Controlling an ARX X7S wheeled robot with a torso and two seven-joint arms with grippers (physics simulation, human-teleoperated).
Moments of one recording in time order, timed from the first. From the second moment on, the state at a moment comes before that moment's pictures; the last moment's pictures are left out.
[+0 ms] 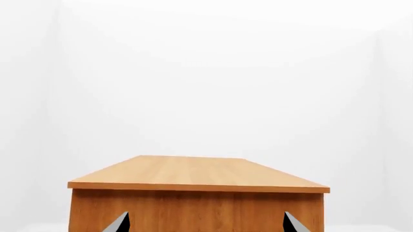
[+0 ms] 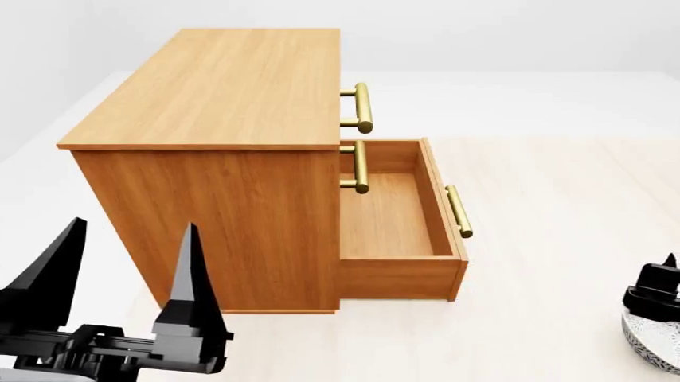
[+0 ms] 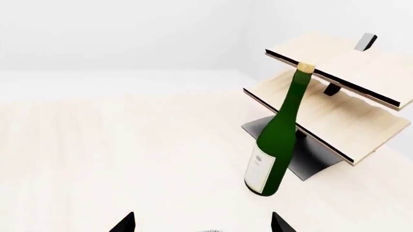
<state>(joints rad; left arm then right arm) 0.18 -0.60 0.16 1.00 -0.45 -0.16 -0.53 0.01 0.74 0.50 -0.58 0.84 0.97 0.56</state>
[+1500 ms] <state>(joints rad) 0.17 -0.65 0.19 1.00 -0.45 -0.14 -0.58 0.17 0.70 0.27 -0.35 0.83 1.01 0.56</state>
